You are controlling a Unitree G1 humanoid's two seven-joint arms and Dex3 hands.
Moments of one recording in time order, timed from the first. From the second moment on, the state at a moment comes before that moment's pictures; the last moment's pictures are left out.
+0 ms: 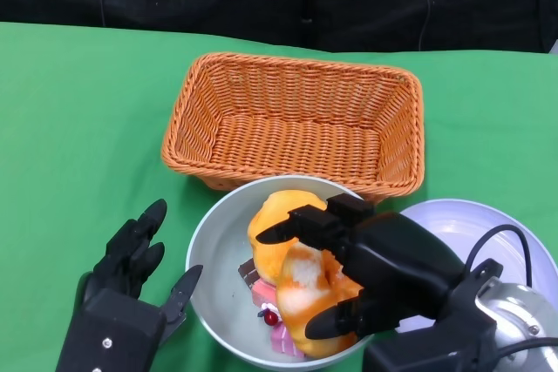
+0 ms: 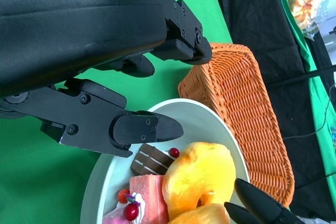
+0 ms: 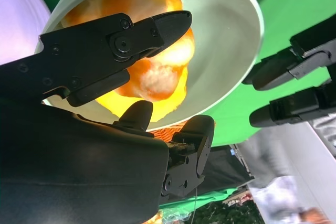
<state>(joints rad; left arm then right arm) 0.27 0.00 -0.09 -0.30 0.16 0.15 0.16 -0.17 -0.26 0.43 -0.11 -0.63 -0.22 0.26</state>
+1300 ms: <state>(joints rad) 0.29 -0.05 -0.09 -0.27 0.21 0.05 0.18 -0.25 -0.25 0.40 0.31 -0.67 -0.72 -0.31</state>
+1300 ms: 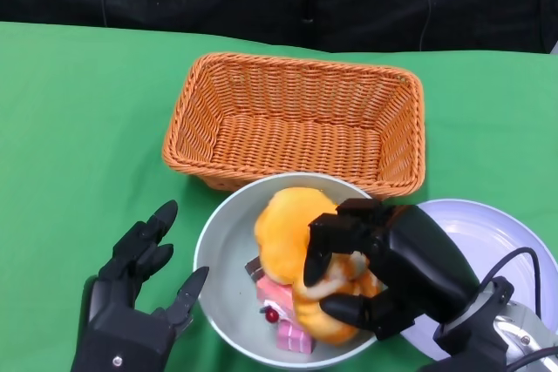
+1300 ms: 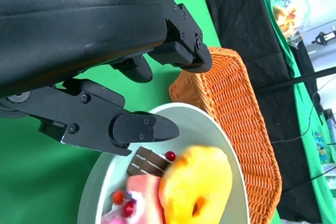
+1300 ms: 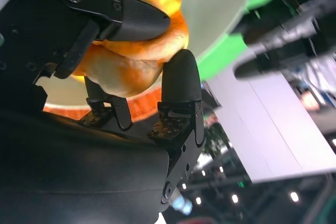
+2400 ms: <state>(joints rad) 0.29 -0.06 -0.11 -0.26 0.21 0.05 0.18 -0.47 -0.09 0.26 0.25 -0.46 -0.66 -0.18</state>
